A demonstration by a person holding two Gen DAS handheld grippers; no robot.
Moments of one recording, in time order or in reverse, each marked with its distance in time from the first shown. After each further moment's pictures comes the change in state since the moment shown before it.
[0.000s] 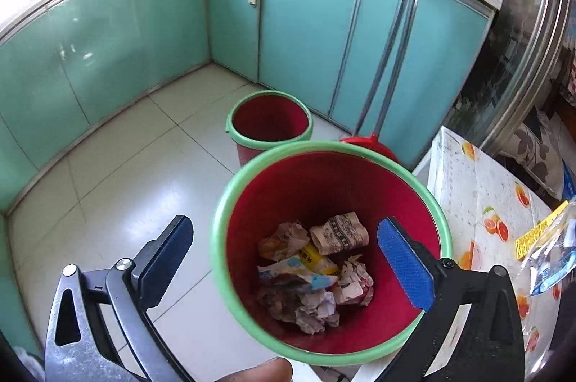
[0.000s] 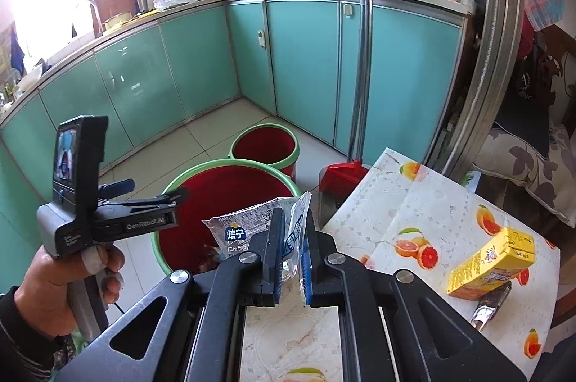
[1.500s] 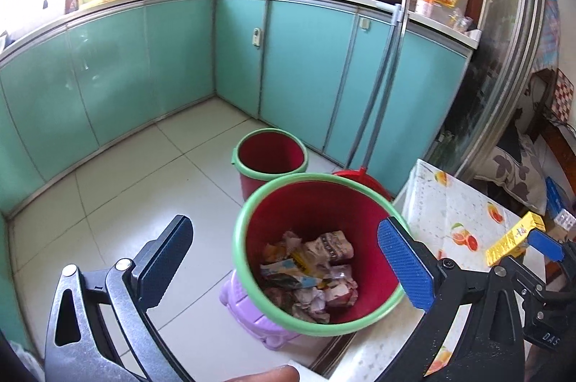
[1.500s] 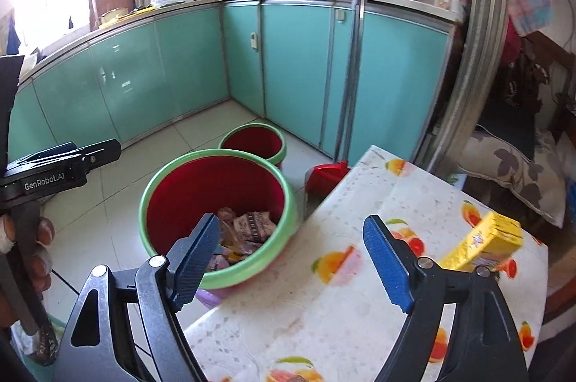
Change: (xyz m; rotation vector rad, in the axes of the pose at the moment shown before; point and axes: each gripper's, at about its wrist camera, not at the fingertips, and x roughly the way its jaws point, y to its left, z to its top) left arm -0.080 -0.006 -0.009 0.012 -0.130 -0.053; right arm -0.014 -0.010 -0.038 -0.010 -0.034 -0.099
